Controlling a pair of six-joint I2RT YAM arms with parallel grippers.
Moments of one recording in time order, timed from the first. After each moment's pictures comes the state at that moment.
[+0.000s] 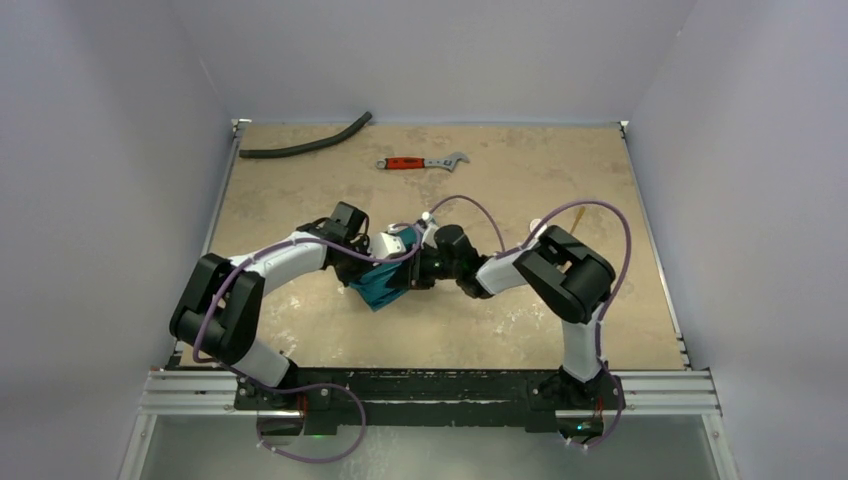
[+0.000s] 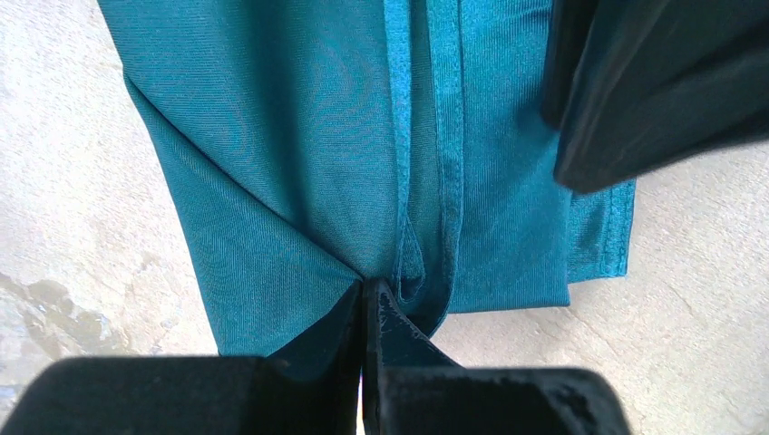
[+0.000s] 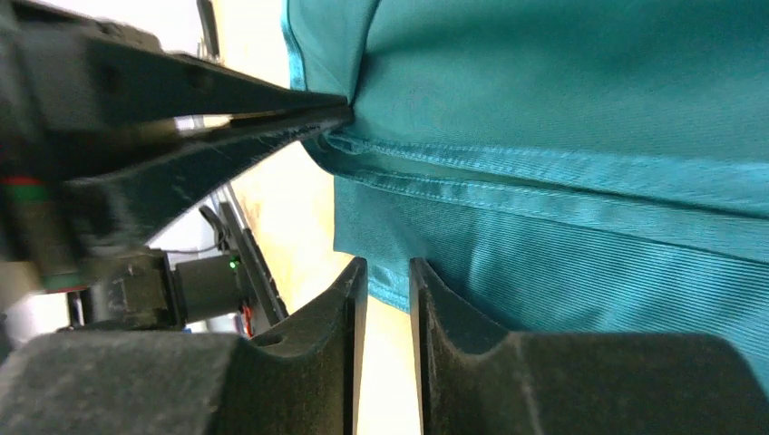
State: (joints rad) left arm -0.44 1.55 0.84 -0.49 0.18 0.67; right arm 0.80 1.99 0.82 0.65 -0.48 0.94
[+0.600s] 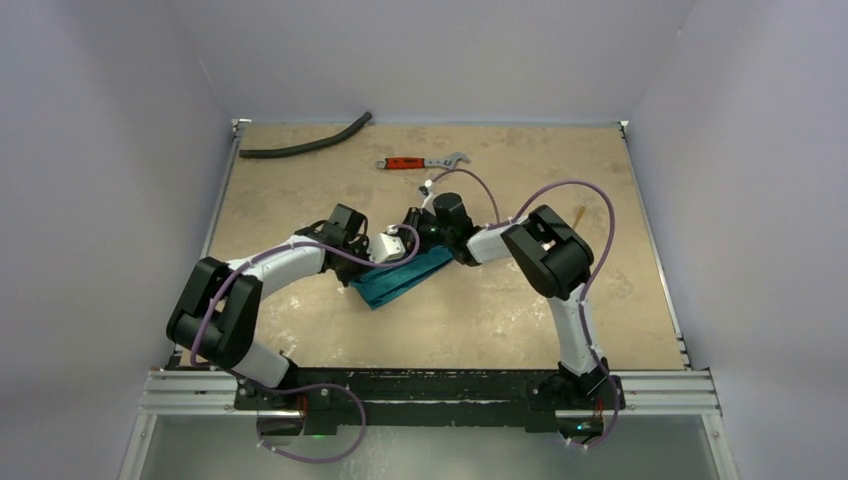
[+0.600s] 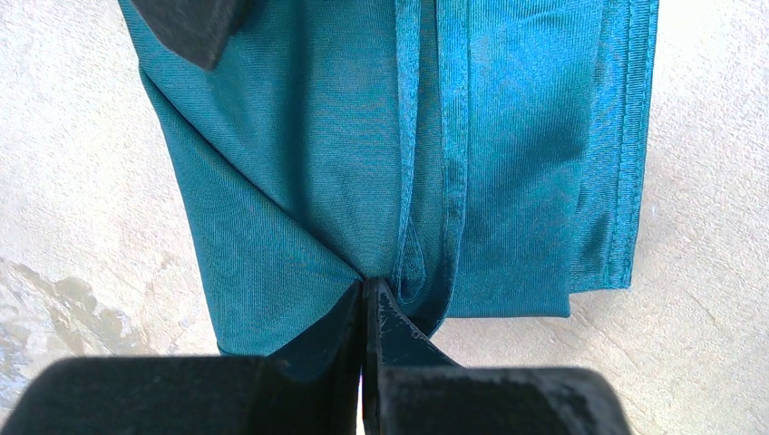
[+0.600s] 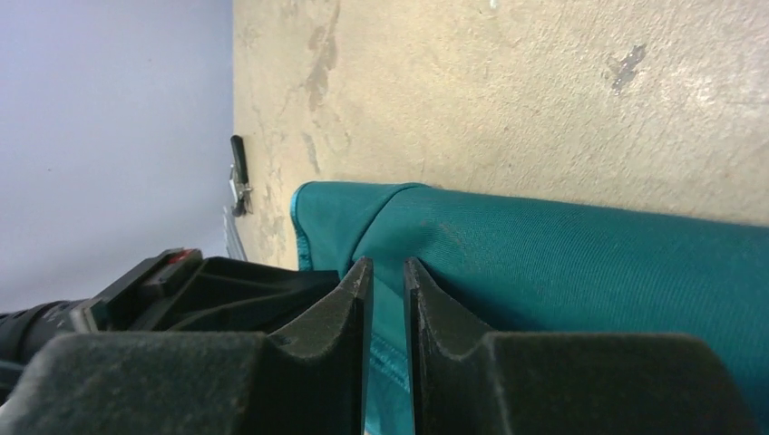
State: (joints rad) left arm -0.44 1.53 0.81 -0.44 0.17 0.69; right arm 0.65 2.13 1.11 0.57 -0.53 0.96
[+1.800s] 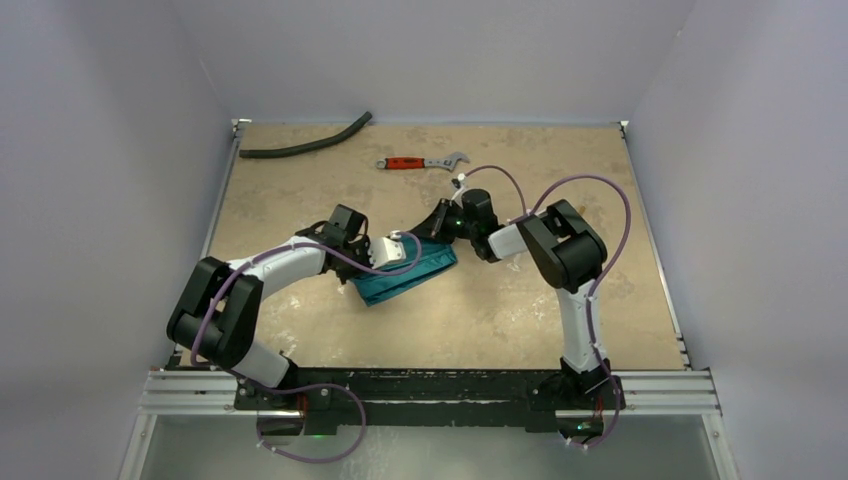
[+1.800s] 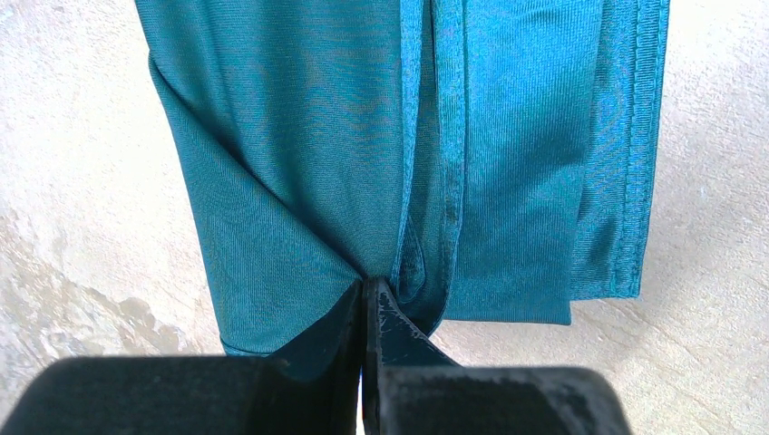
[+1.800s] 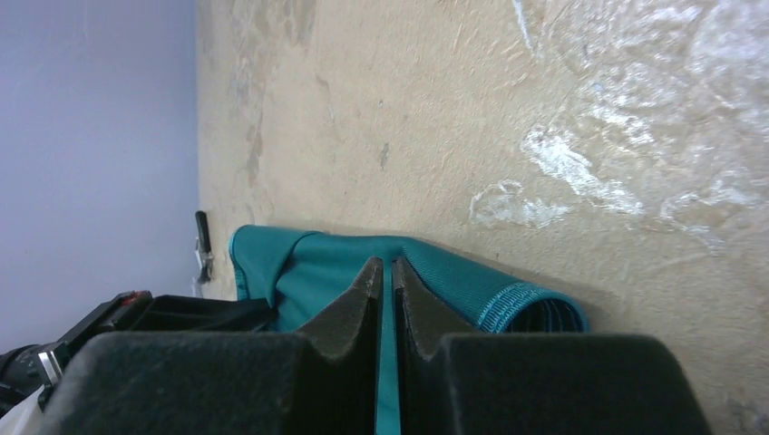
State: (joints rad) left arm -0.44 1.53 0.79 -0.40 0.15 0.83; right arm 0.51 2.15 1.04 0.64 -0.48 0.92
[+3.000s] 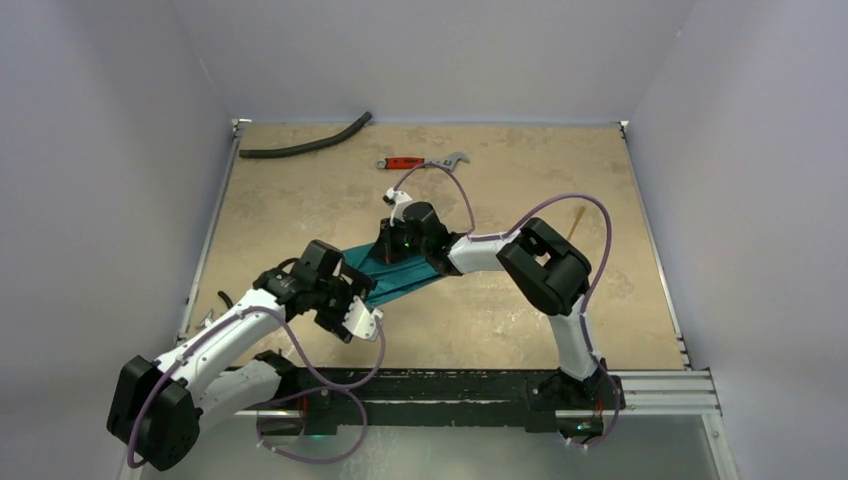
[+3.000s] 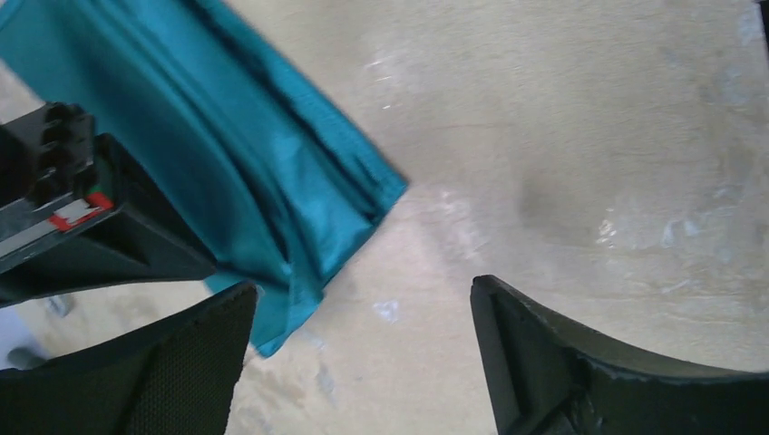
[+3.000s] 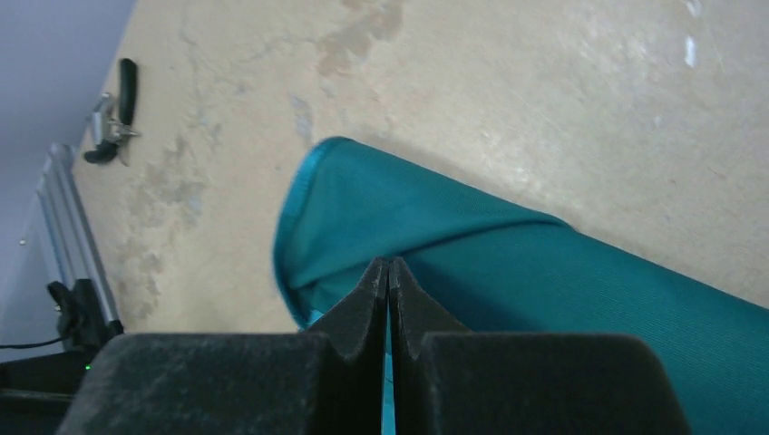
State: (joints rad) left arm -0.51 0.99 0.61 -0.70 0.38 1.49; right arm 0.82 2.07 1.19 0.43 -0.29 0.55
